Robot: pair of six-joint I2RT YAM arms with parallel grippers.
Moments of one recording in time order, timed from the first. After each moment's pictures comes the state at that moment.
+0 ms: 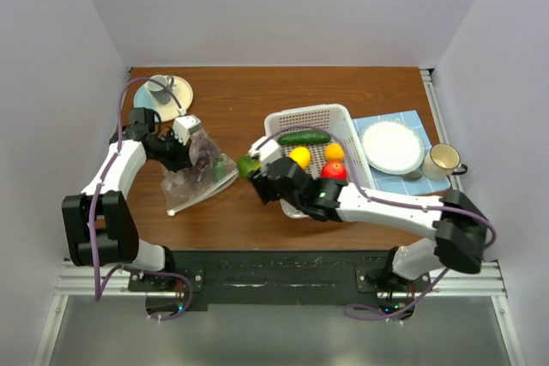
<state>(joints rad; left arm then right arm) 0.12 1.44 0.99 -0.69 0.59 0.68 1.11 1.43 0.99 -0.12 0.40 0.18</state>
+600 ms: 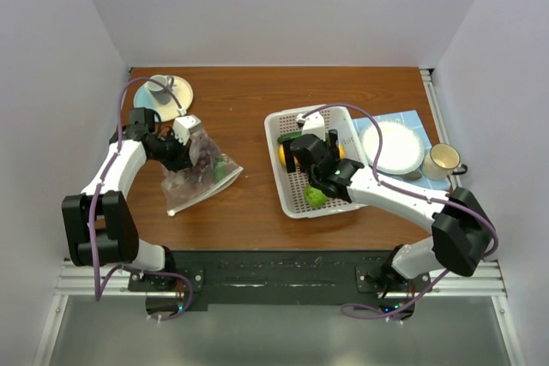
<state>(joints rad) 0.12 1.44 0.99 -0.70 0.59 0.68 0.86 1.43 0.96 -0.21 0.67 0.36</state>
